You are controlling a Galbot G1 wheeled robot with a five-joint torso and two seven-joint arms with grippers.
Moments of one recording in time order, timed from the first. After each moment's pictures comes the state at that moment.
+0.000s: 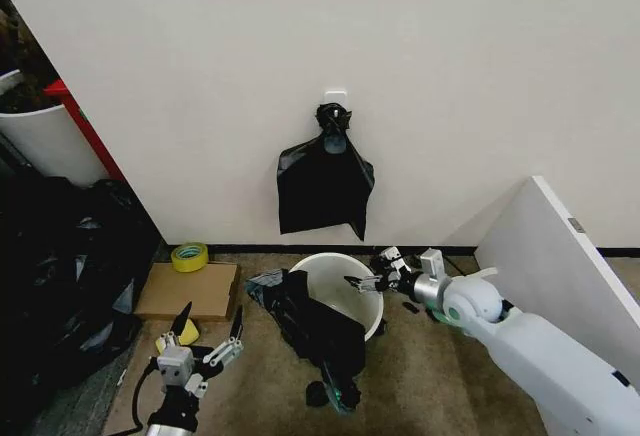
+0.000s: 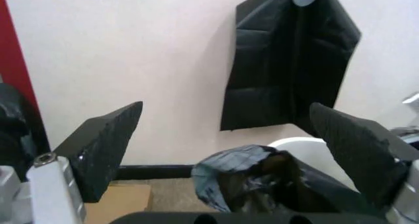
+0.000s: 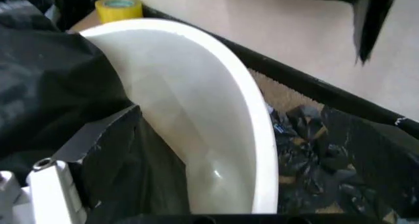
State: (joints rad) left arm 1.94 -1.17 -0.43 -2.19 -0.23 -0.44 -0.16; right arm -0.73 0.86 -0.18 1.57 0.77 -0.36 -0.27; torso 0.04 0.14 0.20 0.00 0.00
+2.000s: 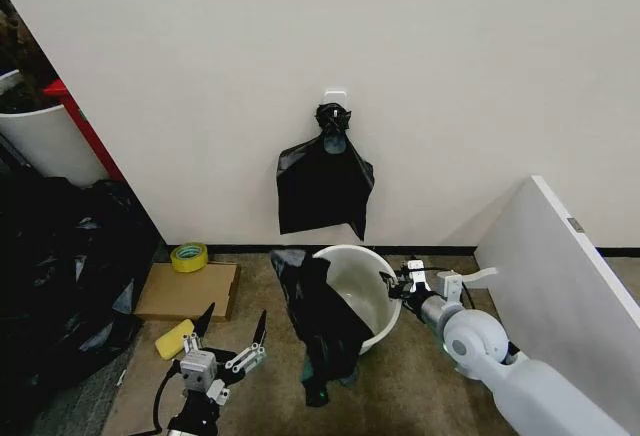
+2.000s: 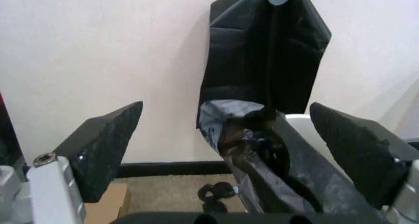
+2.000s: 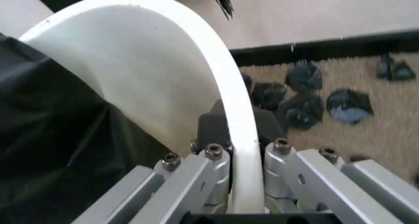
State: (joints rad) left arm 1.93 -1.14 -0.37 -2.23 -0.22 -0.39 -0.18; right arm -1.14 0.97 0.12 1.89 0.98 -0.39 0.34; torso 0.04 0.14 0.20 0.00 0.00
